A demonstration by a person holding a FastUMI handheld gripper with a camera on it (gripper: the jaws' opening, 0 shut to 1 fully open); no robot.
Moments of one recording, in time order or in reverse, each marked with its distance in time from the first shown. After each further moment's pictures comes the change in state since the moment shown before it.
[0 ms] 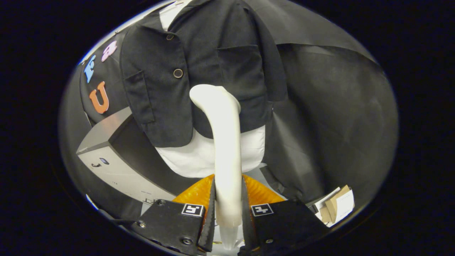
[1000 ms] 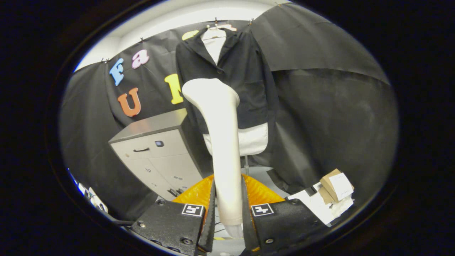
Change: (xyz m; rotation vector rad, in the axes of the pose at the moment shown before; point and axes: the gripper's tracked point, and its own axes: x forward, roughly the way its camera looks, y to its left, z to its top) arm -0.267 0.081 -0.144 -0.050 -0.181 0.060
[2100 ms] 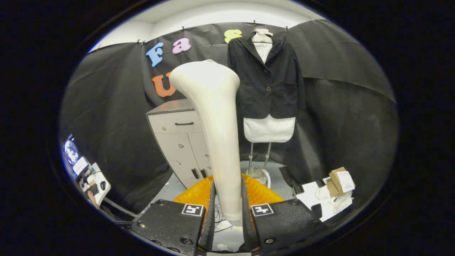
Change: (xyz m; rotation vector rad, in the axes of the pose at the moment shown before) arm -0.082 0.108 -0.096 -0.147 0.053 0.096
